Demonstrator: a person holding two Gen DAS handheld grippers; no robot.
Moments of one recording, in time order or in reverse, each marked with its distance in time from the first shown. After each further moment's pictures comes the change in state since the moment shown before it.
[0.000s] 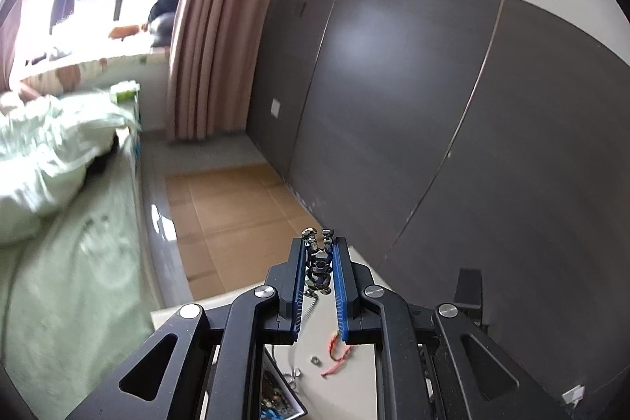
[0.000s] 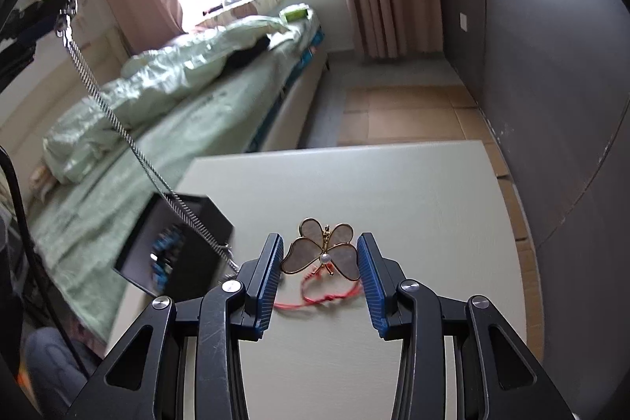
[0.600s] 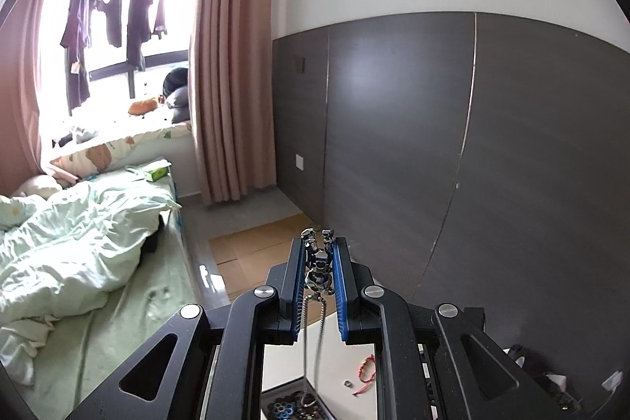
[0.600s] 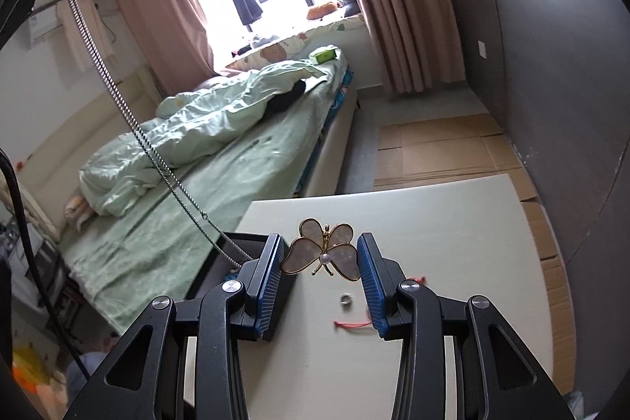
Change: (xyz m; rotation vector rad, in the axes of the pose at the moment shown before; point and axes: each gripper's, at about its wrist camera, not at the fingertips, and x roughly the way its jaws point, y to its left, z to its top) left arm -0.089 -0.051 0.049 0.163 -0.123 0.158; right arm -0.034 0.035 0.006 0.028 -0.134 0.125
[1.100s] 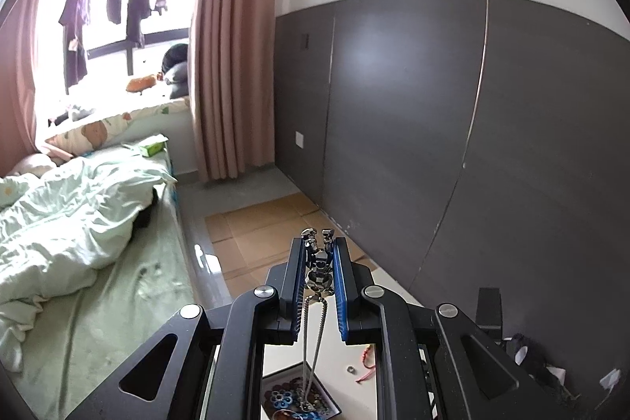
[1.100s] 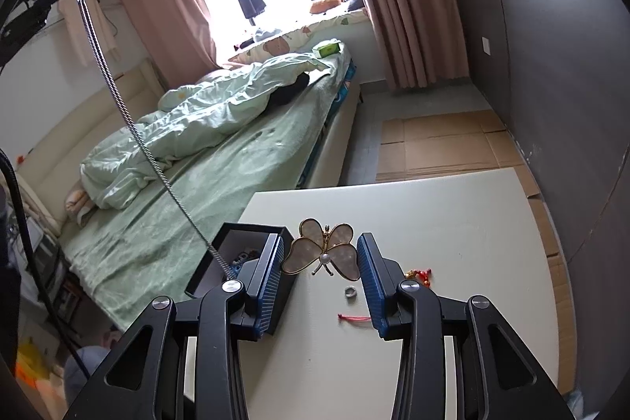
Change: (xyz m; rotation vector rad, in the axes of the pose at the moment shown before) left arm 0.036 0.011 -0.033 -0.030 0.070 -0.027; right arm 0.008 0.002 -0.006 -0.007 0.022 -0.001
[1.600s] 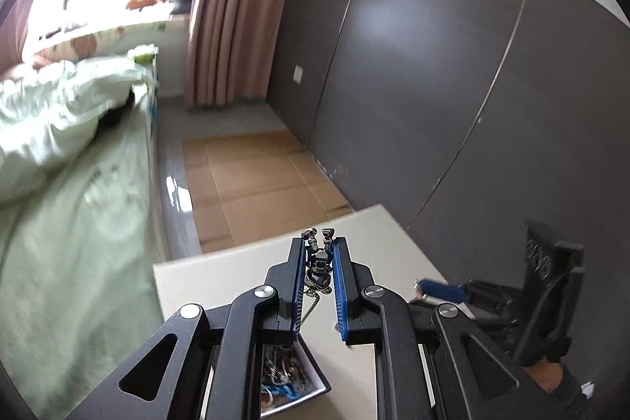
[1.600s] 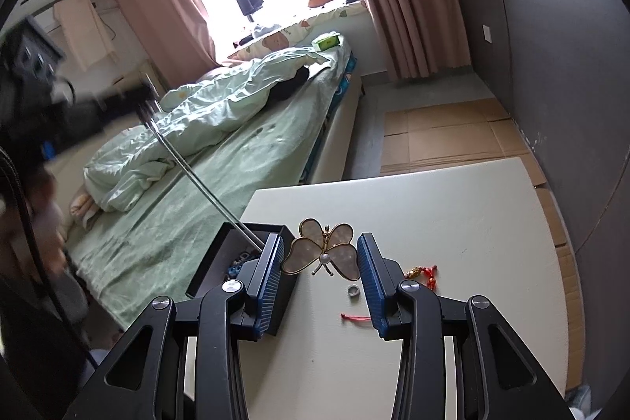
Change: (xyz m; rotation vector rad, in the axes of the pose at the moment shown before) left arm 0.105 0.038 -0.110 -0.195 0.176 -0.089; right arm 0.009 -0.005 0.000 0.034 0.022 0.023
